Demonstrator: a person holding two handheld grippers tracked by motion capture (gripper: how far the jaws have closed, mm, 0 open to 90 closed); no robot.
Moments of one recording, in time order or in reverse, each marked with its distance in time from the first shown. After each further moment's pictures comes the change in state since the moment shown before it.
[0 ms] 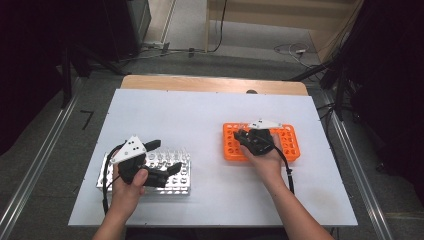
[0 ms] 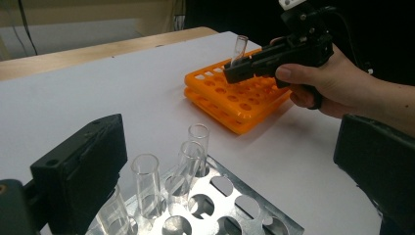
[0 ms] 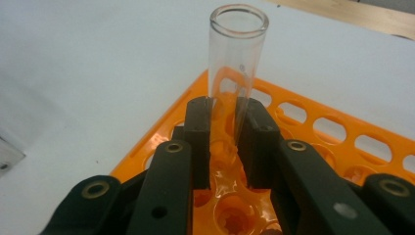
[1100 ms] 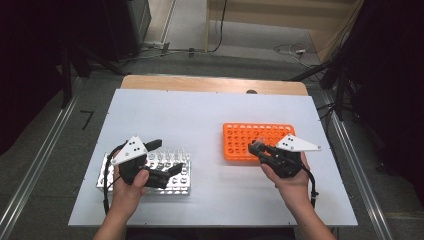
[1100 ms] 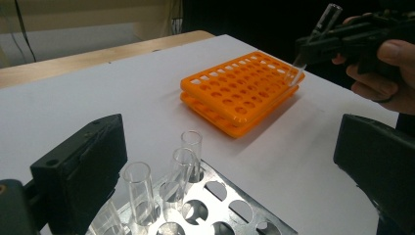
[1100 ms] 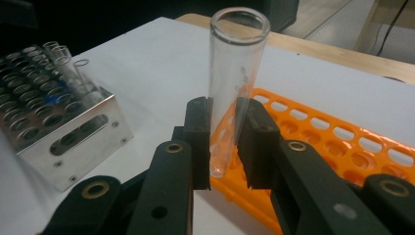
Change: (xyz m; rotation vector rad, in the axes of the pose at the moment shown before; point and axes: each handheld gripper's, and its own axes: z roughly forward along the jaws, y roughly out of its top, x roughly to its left) left arm -0.005 0.003 -0.002 -0.013 -0.006 0.016; right arm 0.014 -0.020 -0.103 -0.157 0.133 -0.035
